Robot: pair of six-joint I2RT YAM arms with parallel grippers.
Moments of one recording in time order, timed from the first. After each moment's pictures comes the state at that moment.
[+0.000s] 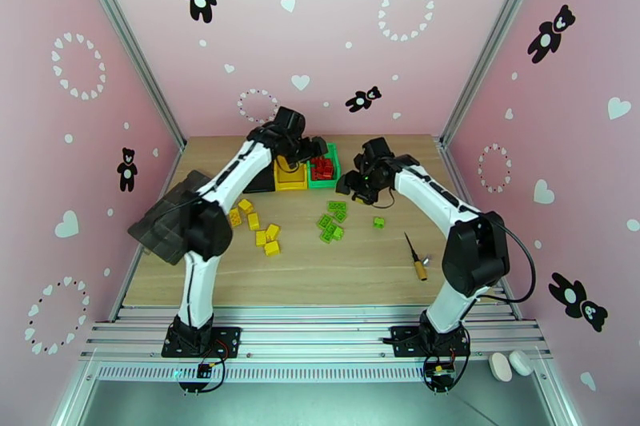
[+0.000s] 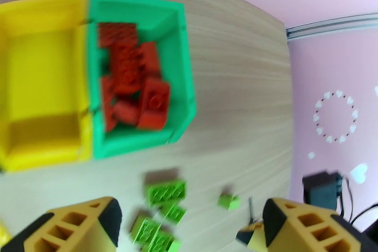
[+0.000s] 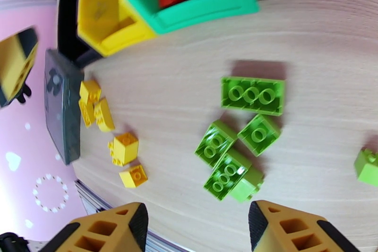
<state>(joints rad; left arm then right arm) -0.47 2.04 2.01 -0.83 0.26 -0.68 0.41 1.72 1.45 -0.82 -0.40 0.57</state>
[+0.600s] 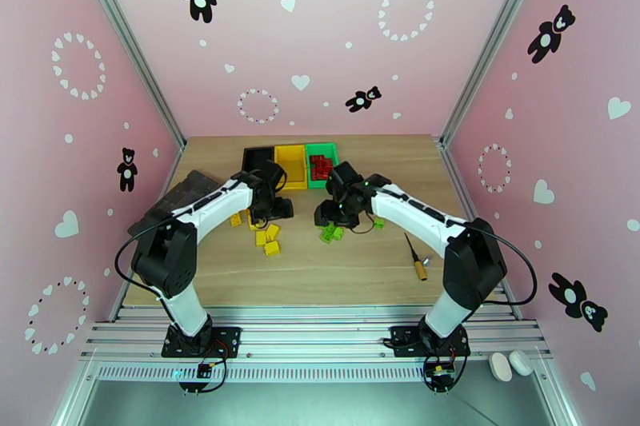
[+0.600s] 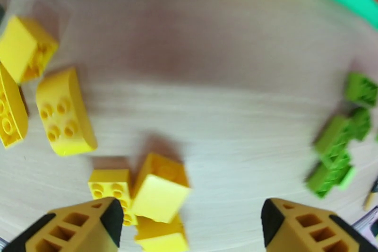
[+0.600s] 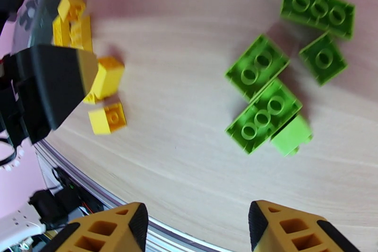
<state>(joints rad) -0.47 1.77 1.27 -0.84 0.04 -0.59 0.67 1.68 1.31 -0.84 -0.27 0.59</state>
